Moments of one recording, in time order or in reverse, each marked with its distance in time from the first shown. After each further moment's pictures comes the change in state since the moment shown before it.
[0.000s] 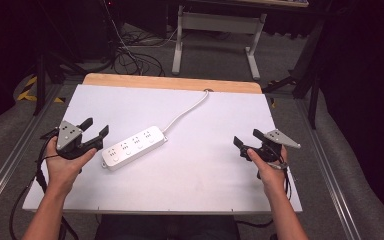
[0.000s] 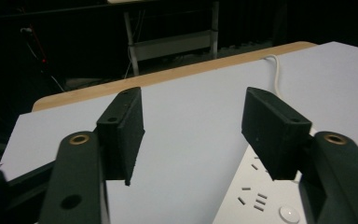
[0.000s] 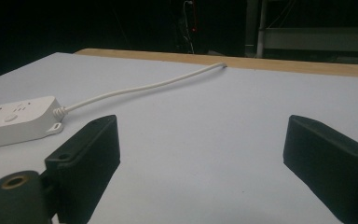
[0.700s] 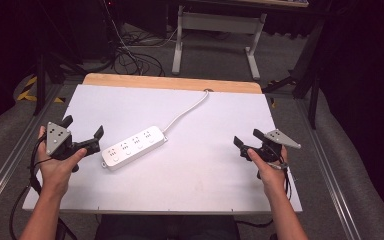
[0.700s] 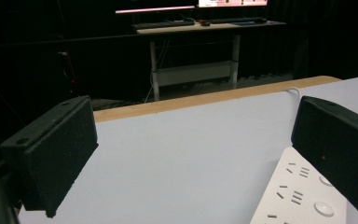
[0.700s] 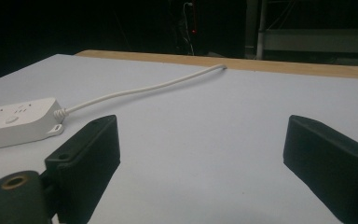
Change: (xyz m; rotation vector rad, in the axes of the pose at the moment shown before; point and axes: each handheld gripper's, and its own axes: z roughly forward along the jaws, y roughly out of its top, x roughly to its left) left arm 0.009 -0.002 -0.012 -0.117 0.088 -0.035; right arm 0.000 0.001 -0.001 -0.006 0.000 -0.001
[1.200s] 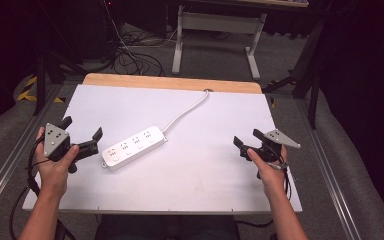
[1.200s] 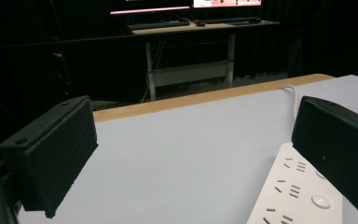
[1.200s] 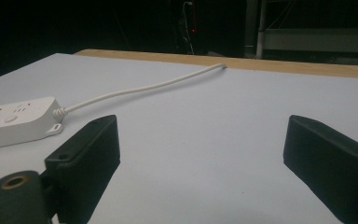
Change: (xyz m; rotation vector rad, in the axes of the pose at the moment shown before) left arm 0.003 -0.003 -0.002 0.002 -0.015 0.008; right arm 0.000 0.000 0.001 0.002 -0.001 -0.001
